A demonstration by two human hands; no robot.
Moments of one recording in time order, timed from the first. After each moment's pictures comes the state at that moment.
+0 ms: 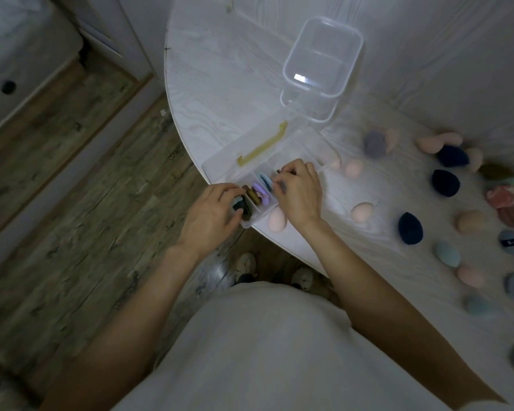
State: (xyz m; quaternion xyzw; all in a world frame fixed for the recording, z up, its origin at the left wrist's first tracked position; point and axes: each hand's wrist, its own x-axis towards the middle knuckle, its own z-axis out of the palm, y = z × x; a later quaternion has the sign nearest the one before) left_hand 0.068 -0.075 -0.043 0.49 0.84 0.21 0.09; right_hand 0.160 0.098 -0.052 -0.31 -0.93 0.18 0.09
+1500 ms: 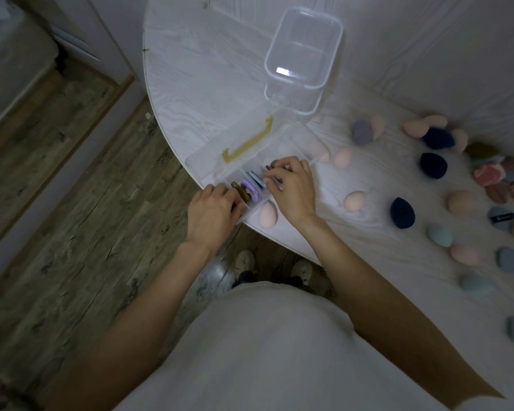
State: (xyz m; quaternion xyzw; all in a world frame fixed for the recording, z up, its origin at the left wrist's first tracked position) left_hand 0.076 -0.051 -0.038 0.49 0.87 0.08 0.04; right_hand 0.168 0.100 -0.054 -0.32 -0.90 0.26 0.11
